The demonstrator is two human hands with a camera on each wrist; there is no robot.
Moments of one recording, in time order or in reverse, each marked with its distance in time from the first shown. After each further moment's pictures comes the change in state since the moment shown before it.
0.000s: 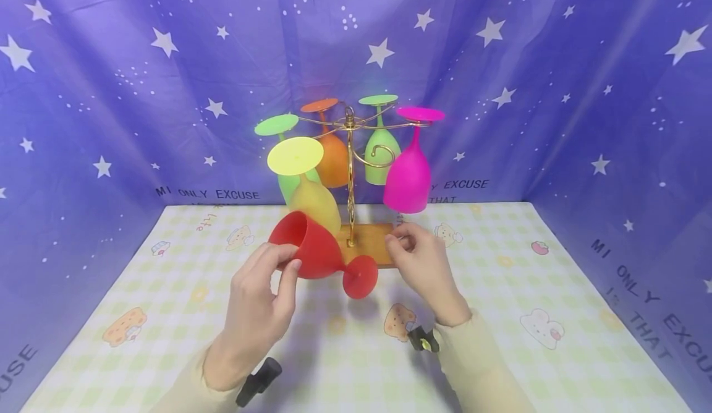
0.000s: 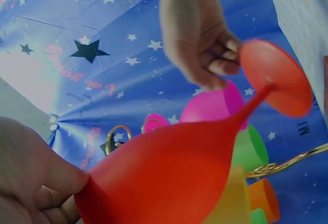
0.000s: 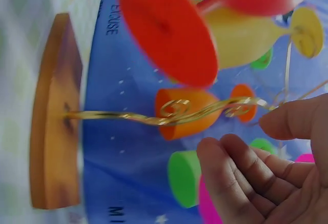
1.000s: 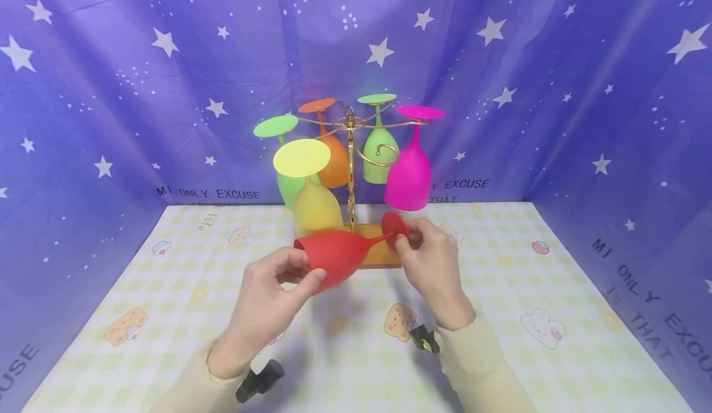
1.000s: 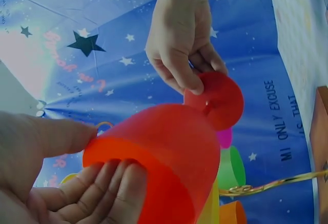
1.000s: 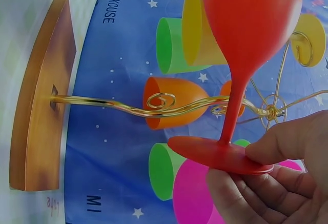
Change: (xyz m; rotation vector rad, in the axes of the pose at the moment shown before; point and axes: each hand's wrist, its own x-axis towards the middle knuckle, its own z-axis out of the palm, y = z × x) left_hand -0.001 -0.006 0.009 -0.278 -0.162 -0.347; right_hand -0.003 -0.004 -0.004 -0.144 0.259 -0.068
